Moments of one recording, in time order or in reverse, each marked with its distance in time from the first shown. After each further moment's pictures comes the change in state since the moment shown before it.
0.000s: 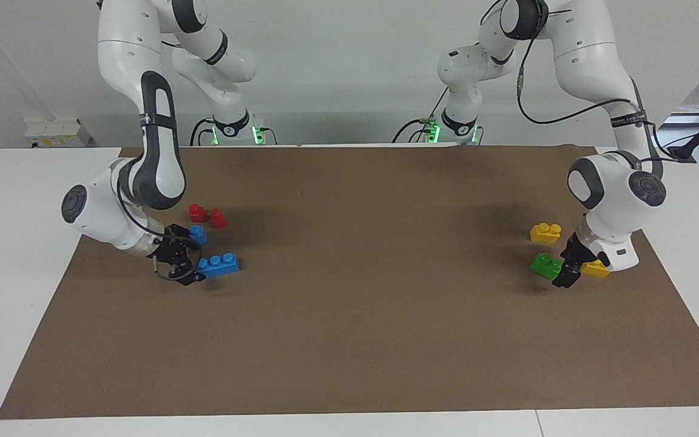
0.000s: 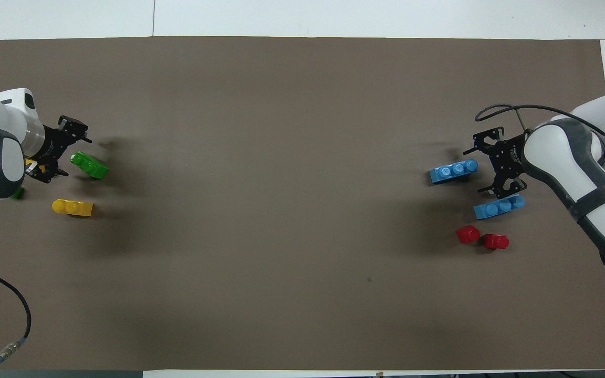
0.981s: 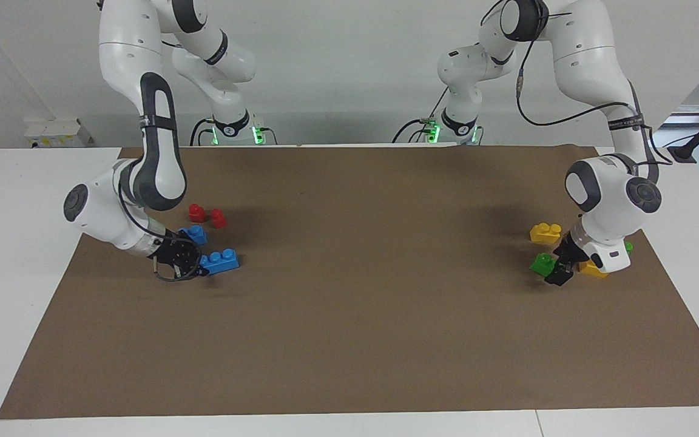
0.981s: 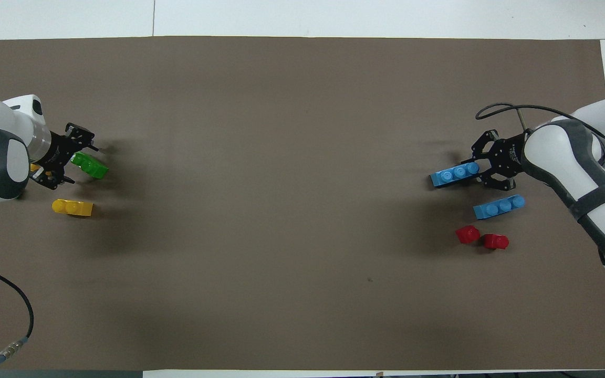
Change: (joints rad) left arm 0.000 0.011 -0.004 -0.008 -0.018 -0.042 -0.001; right arm 0.000 -0.002 0.001 0.013 0.048 0.003 -0.007
